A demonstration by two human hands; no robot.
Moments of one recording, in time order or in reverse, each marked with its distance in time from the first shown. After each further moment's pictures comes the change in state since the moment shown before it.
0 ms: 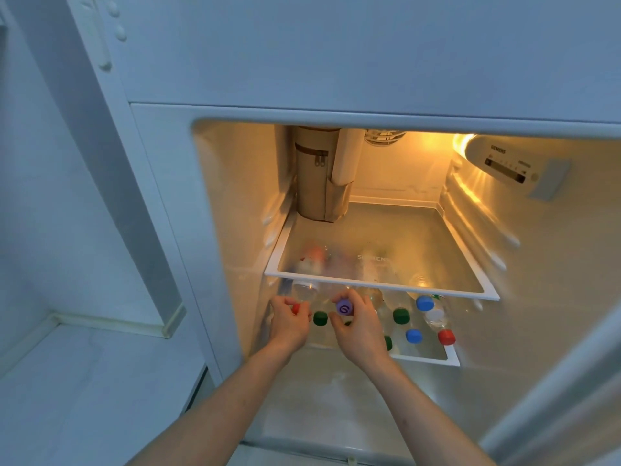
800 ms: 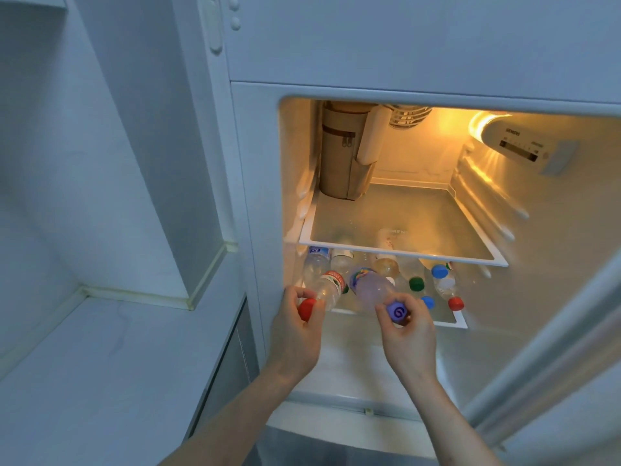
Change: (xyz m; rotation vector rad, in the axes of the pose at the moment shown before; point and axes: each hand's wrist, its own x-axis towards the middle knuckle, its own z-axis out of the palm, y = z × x) left_hand -0.130 0.009 -0.103 0.014 -0.056 0.351; right_hand -0.102 -0.024 -0.026 0.127 0.368 0.045
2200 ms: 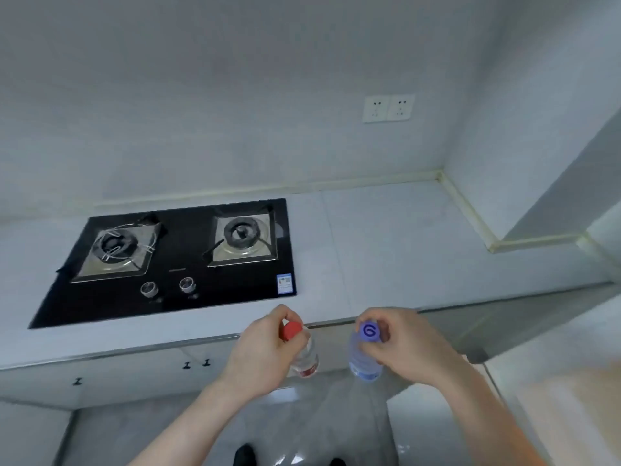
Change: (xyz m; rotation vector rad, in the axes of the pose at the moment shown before) left_hand -0.393 -0.024 -0.174 0.352 0.824 -0.837; right_hand -0.241 -0.145 0.103 -0.132 -1.954 -0.816
